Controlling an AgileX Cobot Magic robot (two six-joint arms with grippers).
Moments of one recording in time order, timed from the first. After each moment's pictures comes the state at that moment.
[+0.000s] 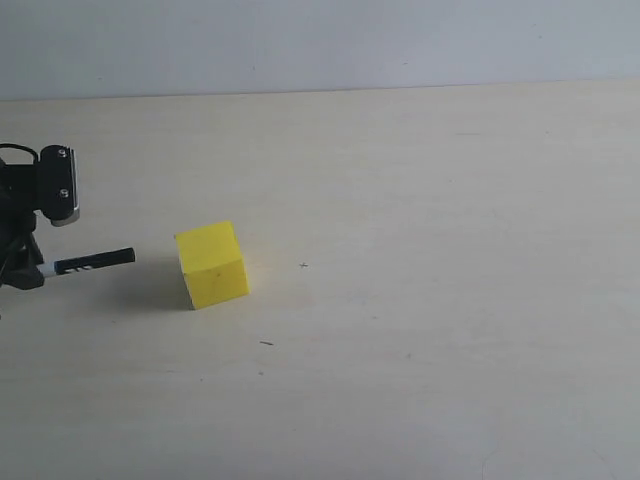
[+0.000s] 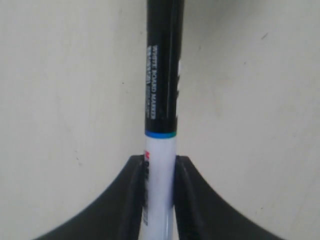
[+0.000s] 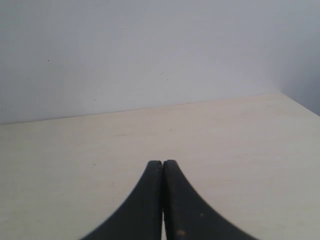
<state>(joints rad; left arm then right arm) -0.12 1.73 -0.89 0.01 0.62 1.22 -0.20 0.01 0.00 0.00 0.20 0.06</state>
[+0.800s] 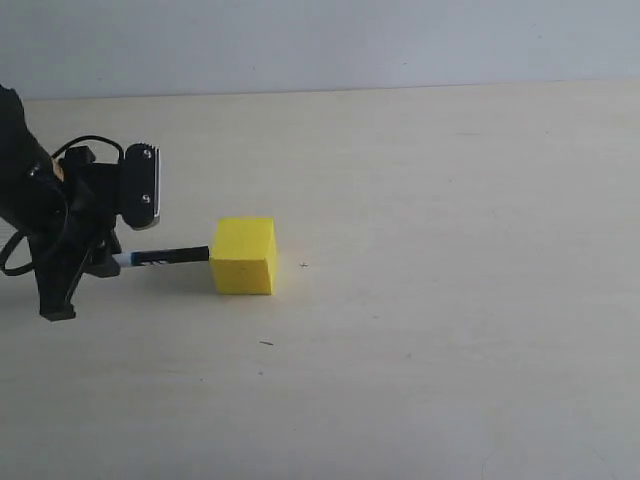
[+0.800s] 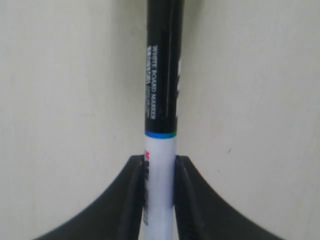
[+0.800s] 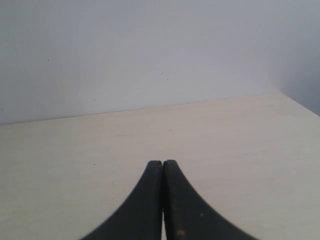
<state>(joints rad) -0.35 1.73 -0.92 0.03 0.57 1.13 -0.20 0.01 0.00 0.00 0.20 0.06</state>
